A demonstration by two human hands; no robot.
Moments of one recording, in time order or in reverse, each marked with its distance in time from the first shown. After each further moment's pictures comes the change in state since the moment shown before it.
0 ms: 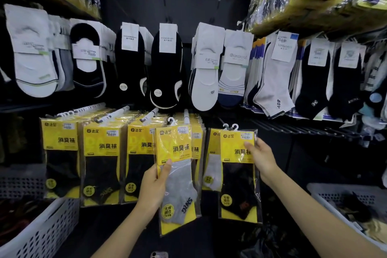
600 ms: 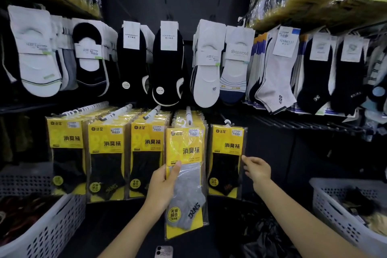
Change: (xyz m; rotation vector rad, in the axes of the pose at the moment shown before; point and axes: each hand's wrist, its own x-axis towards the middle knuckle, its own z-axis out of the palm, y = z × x) left_hand -0.010 0.003 0.004 0.008 -0.068 -0.041; right_hand -0.005 0.053 0.009 -0.049 0.282 0.310
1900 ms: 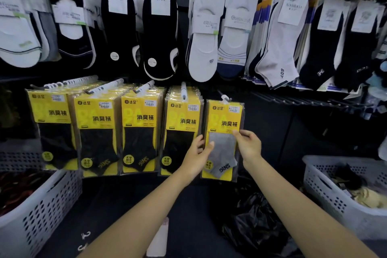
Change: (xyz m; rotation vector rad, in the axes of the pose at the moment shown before) left_hand 0.023 -0.015 0.087 -0.057 -0.307 -0.297; right_hand -0.006 0.002 0.012 0.005 -0.012 -0.145
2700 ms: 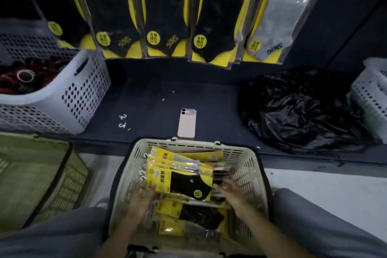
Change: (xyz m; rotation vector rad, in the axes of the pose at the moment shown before) left_hand -0.291 -0.334 -0.113 0.143 0.398 -0.860; right_hand -0.243 0.346 -0.068 -0.439 -0.544 0.879
